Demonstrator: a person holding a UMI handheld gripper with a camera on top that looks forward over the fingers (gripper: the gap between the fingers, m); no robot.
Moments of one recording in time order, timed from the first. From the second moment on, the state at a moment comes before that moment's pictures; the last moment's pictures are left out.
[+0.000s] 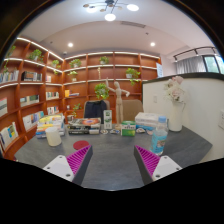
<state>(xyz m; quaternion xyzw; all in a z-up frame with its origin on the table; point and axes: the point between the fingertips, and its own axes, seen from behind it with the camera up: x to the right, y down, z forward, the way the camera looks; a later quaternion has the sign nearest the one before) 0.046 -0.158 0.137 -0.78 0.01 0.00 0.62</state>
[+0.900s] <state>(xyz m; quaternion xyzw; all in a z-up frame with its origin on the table) 0.253 -0.004 0.078 -0.77 0.03 -0.07 0.63</state>
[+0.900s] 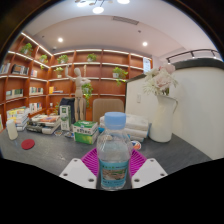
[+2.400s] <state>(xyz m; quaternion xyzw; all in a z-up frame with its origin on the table) -0.216 0.104 0.159 -0.26 -0.63 -0.63 0.37</state>
